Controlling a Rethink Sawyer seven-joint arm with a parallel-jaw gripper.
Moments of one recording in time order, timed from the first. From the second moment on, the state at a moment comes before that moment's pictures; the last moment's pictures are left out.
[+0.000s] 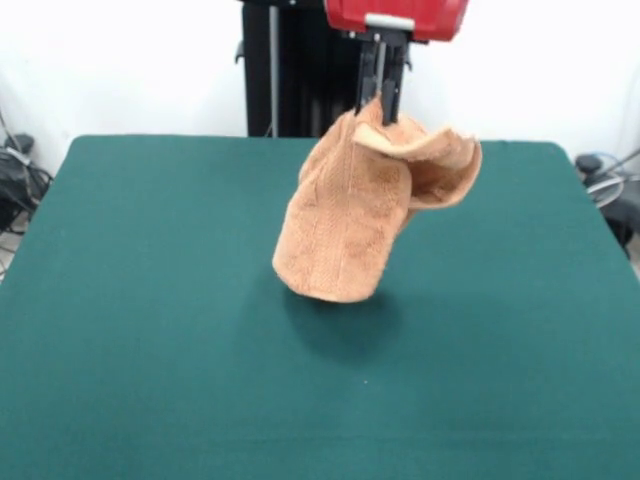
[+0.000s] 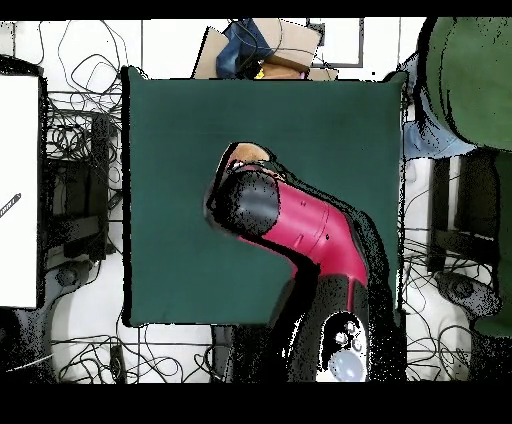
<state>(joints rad) -0.08 -0.82 -0.19 1.67 0.26 0.55 1.58</state>
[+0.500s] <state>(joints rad) -0.09 -0.68 -0.20 1.48 0.26 0.60 1.58</state>
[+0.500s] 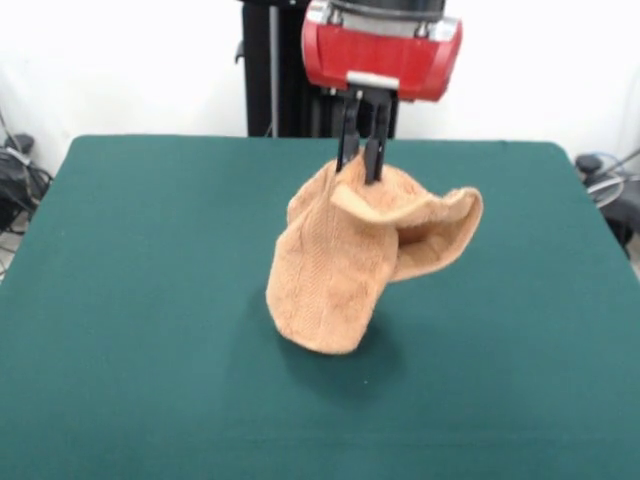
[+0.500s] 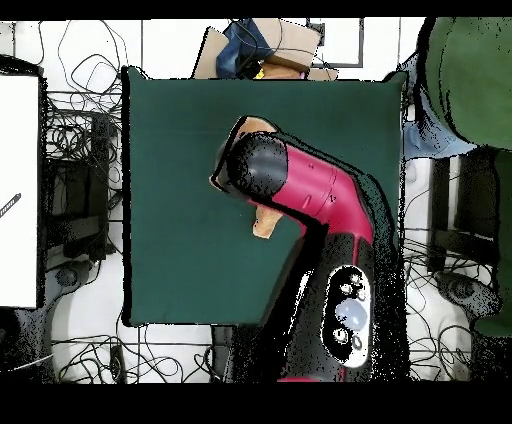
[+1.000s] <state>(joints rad) -0.09 -0.55 -0.21 1.25 0.28 0.69 1.60</state>
